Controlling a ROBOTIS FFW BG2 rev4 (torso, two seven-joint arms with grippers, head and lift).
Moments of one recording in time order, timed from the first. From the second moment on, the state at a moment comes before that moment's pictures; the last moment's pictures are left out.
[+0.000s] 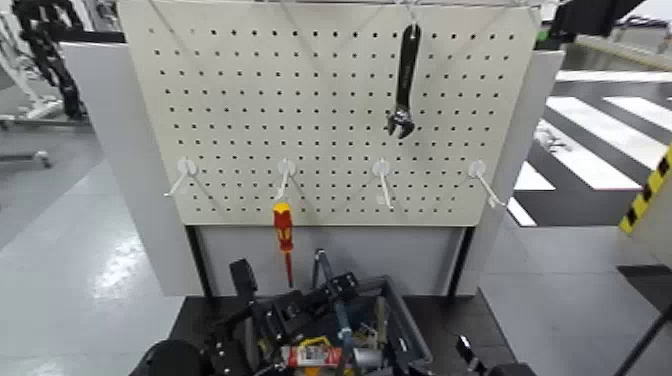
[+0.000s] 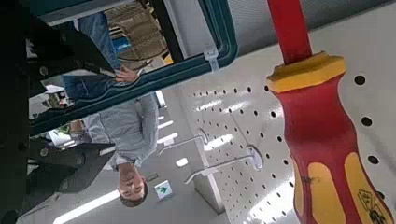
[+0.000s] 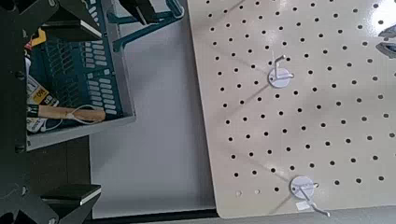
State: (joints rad) left arm -0.35 0.26 -0.43 -1.17 1.40 0.64 -0.73; right arm 0.36 -0.13 0.25 -1.79 -0.20 -0.10 -0.10
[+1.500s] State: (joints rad) left arm -0.15 0.28 -0.32 -1.44 1.51 0.80 -0.55; right arm 0.37 -0.13 0.24 -1.79 -0.20 -0.10 -0.10
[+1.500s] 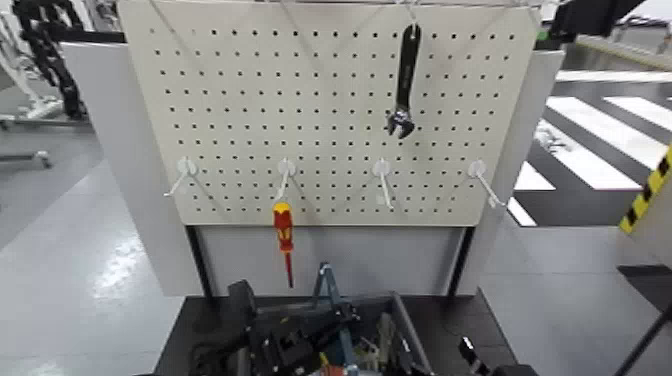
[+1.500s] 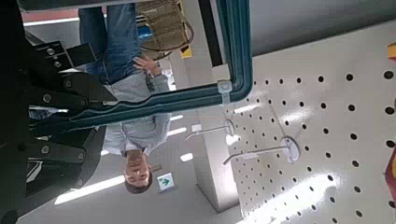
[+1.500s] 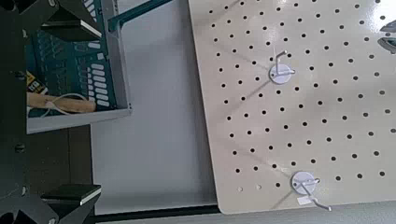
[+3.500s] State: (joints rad) left arm -0.13 0.34 -0.39 -1.54 1.70 0.92 -0.51; right arm 0.37 -0.12 0.24 -1.79 -0.18 -0.11 -0.11
